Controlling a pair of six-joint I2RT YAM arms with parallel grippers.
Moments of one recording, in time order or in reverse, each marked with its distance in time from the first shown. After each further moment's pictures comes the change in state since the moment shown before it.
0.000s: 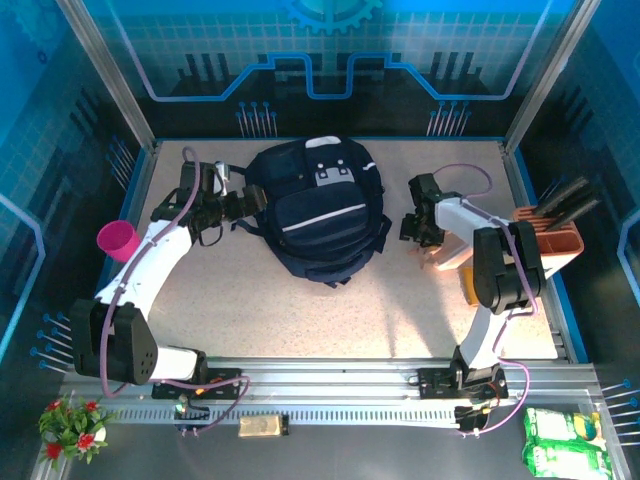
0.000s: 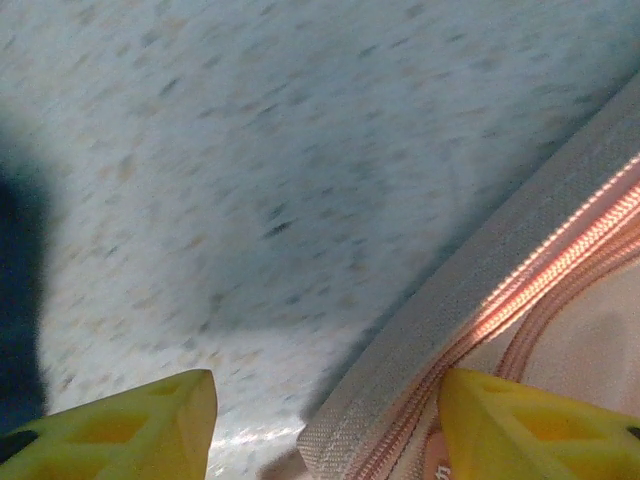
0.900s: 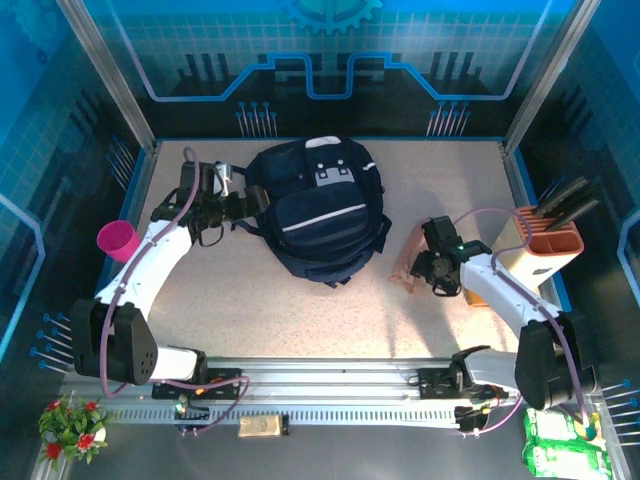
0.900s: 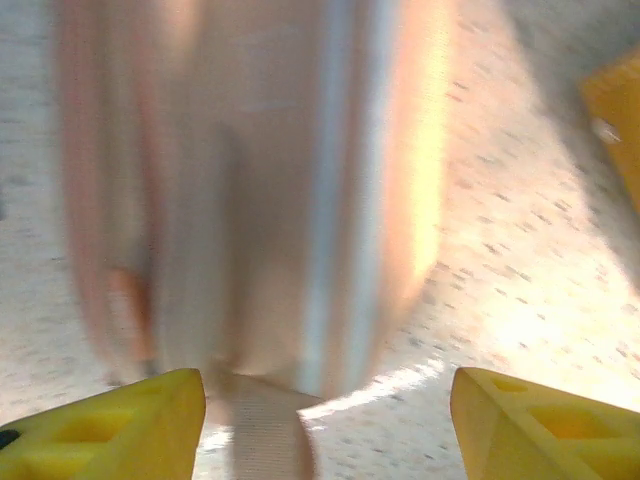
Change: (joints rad) left arm 0.000 0.000 0.000 0.000 0.061 -0.001; right arm 0.053 -0.590 -0.445 -0.117 0.045 0.384
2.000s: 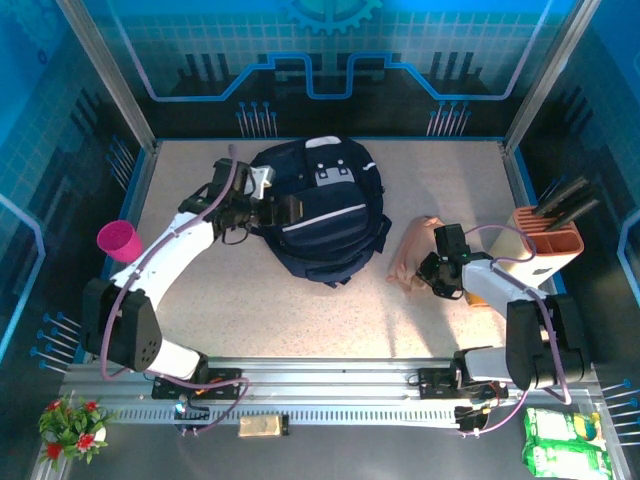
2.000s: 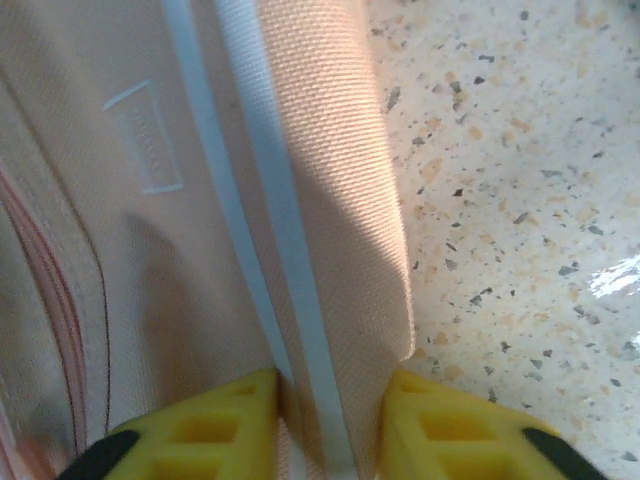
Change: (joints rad) left arm -0.204 0.105 0.092 -0.020 0.090 0.115; right arm -0.130 0.100 -0.136 0.322 -0.179 0.076
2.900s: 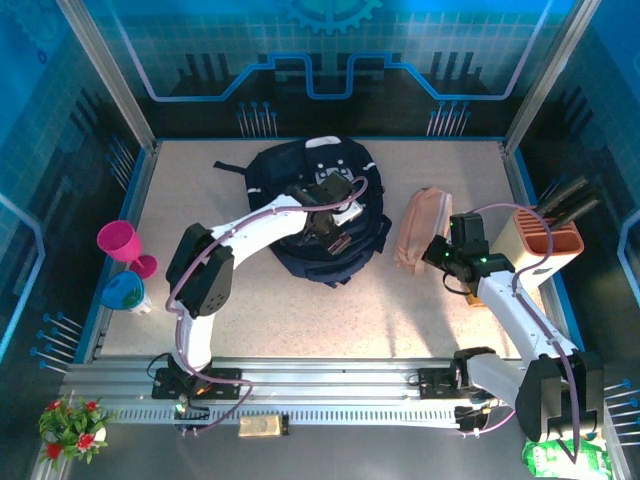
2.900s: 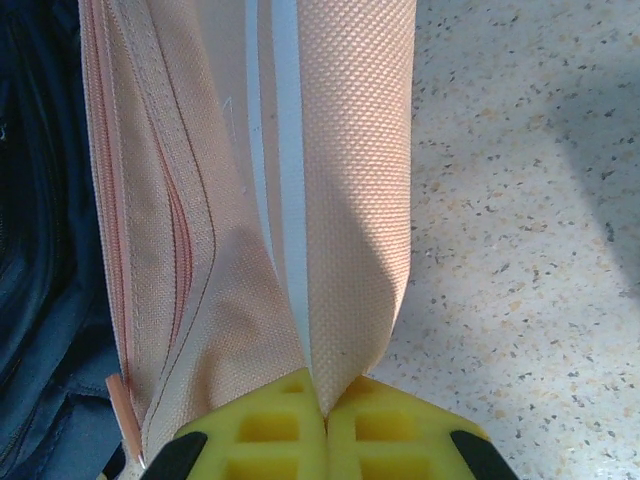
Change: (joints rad) left arm -0.378 0.524 0.464 -0.318 -0.444 0.484; right arm -0.007 -0.265 0.084 -0.058 -0.016 -0.253
